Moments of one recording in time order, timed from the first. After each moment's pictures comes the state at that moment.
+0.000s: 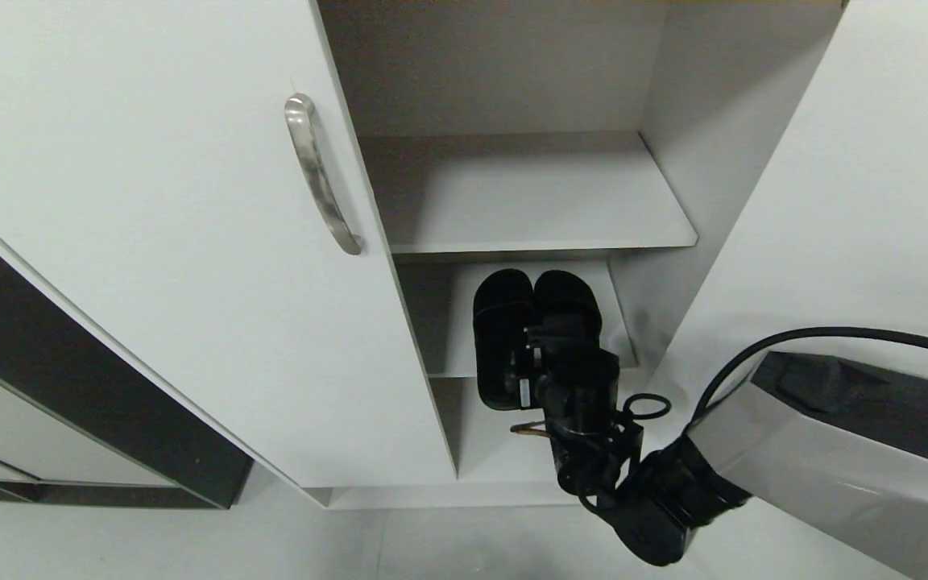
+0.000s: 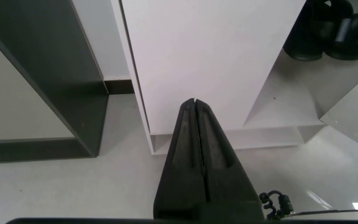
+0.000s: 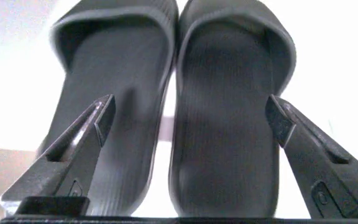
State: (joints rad) left arm 0.00 0.00 0.00 0.00 -0.02 0.01; right arm 0.82 2.30 -1.10 -1.18 -0.75 -0.02
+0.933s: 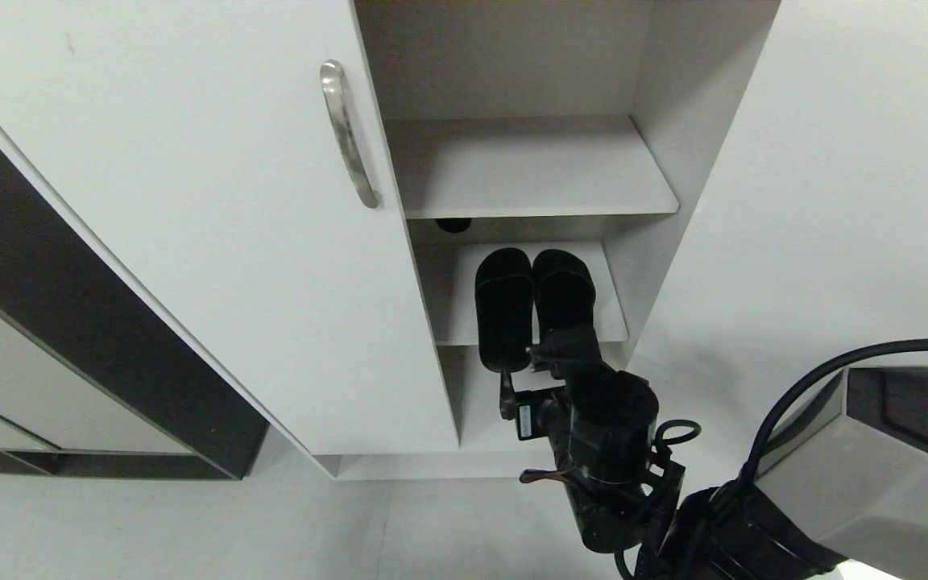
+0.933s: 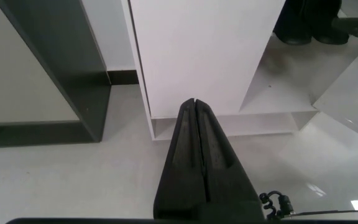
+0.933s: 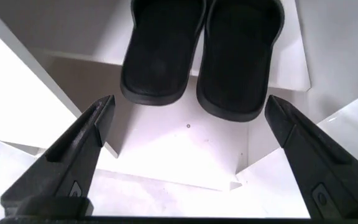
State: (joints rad) left arm 0.00 0.00 0.00 0.00 -0.02 0.01; right arm 0.92 2.15 -0.90 -1.25 -0.75 -0.02
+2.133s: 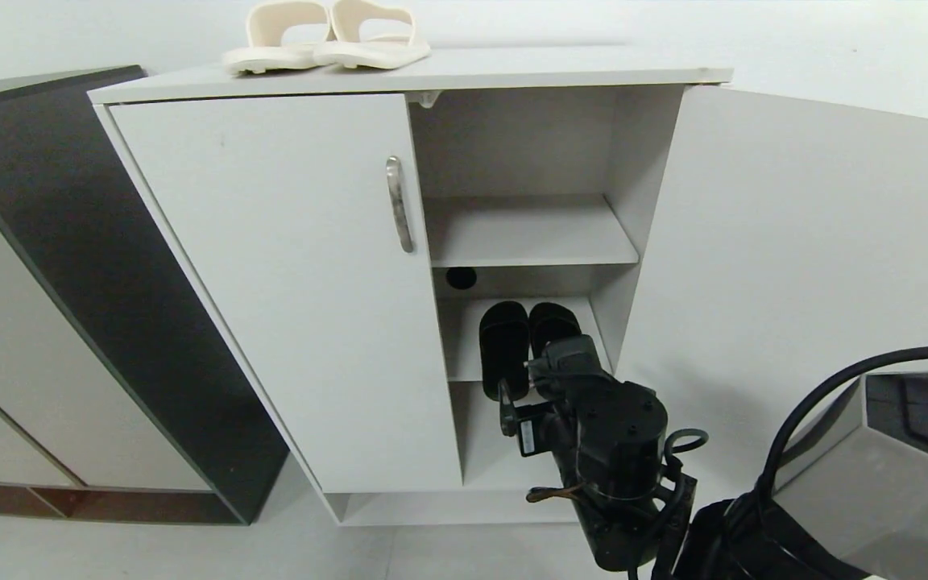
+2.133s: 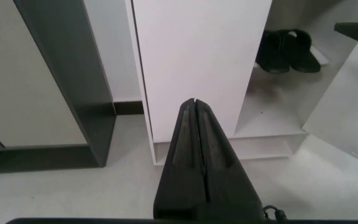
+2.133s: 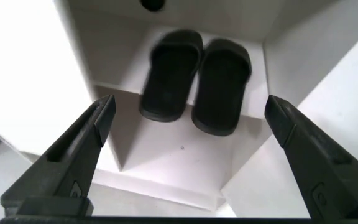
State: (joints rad) left arm 0.00 0.00 0.00 0.00 -0.02 0.01; right arm 0.93 2.12 -0.84 -1.25 -0.70 -0.04
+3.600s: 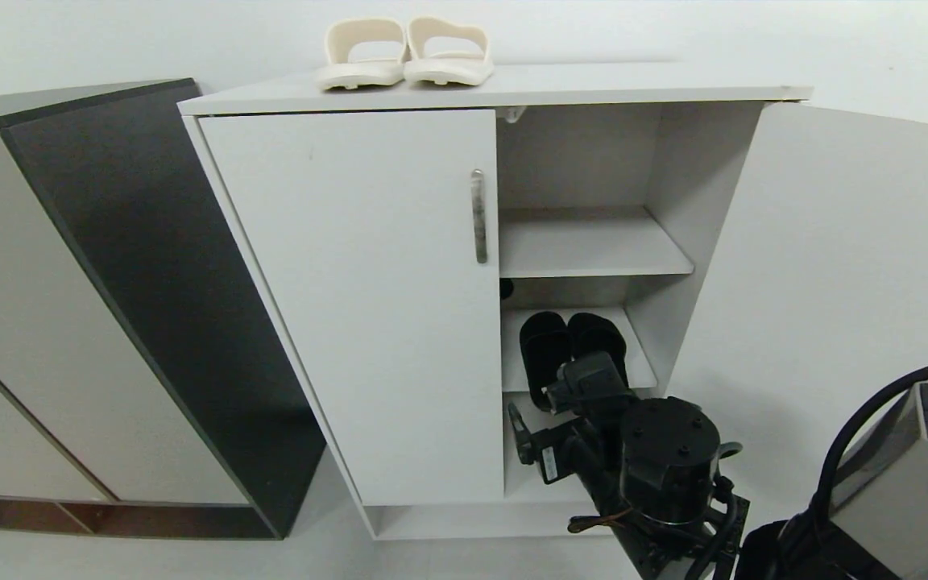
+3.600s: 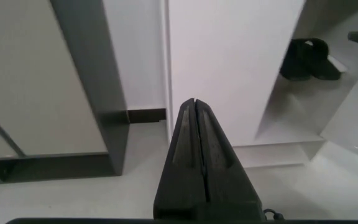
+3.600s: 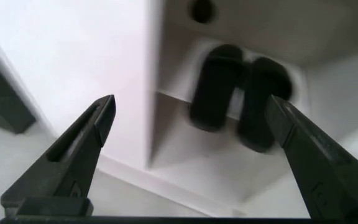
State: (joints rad) left arm 0.00 0.00 0.00 0.00 -0.02 0.01; right arm 0.91 2.06 -0.69 -1.30 -0.58 -0.09
